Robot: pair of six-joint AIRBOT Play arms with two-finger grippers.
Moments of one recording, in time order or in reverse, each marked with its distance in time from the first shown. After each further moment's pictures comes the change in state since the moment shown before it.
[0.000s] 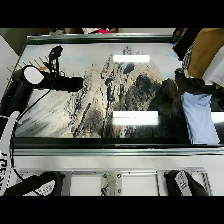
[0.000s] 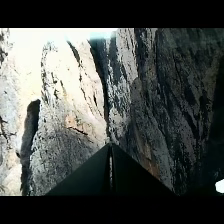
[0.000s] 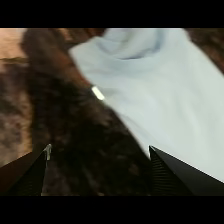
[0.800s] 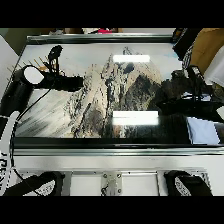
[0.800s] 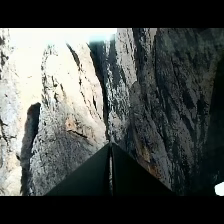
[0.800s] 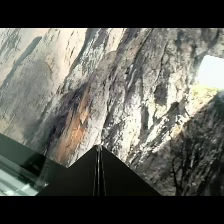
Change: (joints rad) left arm 0.000 0.000 0.000 -0.003 0.011 -0.003; right arm 0.720 0.035 -0.038 0.145 0.058 -0.257
